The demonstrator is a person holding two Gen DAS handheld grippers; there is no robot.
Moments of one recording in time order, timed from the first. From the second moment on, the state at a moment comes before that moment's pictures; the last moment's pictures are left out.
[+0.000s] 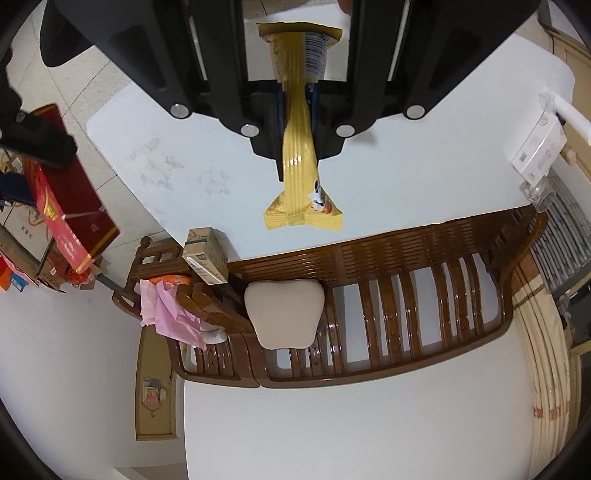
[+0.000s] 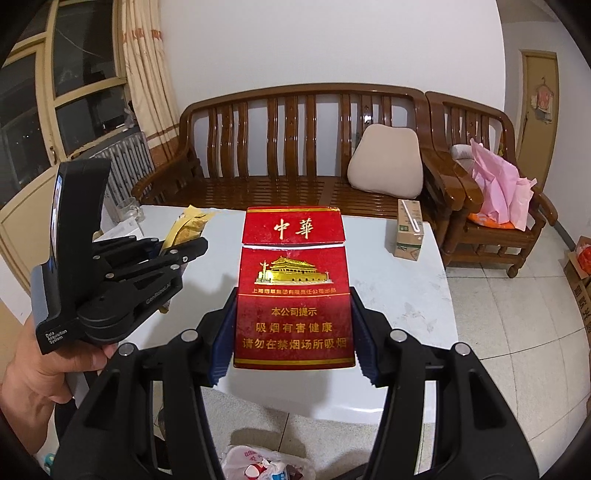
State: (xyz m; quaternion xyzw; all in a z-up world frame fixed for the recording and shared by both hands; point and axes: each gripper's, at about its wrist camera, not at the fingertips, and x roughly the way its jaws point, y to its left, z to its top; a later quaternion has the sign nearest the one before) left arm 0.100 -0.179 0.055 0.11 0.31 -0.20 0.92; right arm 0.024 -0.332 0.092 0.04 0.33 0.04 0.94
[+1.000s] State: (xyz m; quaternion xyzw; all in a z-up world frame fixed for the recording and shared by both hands) left arm -0.051 -0.122 -0.125 0.07 0.43 -0.19 0.88; right arm -0.100 -0.288 -0.042 0.05 0.41 0.05 0.91
